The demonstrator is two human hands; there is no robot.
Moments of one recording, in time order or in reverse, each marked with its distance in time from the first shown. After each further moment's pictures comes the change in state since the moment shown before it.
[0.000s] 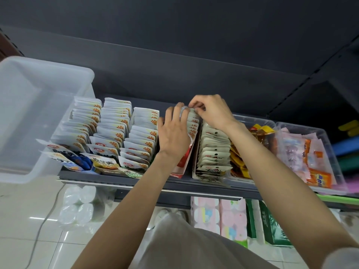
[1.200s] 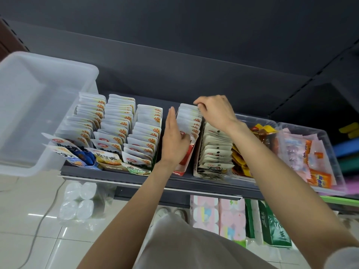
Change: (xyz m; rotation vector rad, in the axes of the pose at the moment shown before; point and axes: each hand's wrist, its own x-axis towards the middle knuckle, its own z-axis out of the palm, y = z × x) left_hand -0.023 -0.005 0.018 -0.920 -0.001 -0.262; right_hand 0.001 0.002 0.006 -0.246 0.015 -0.015
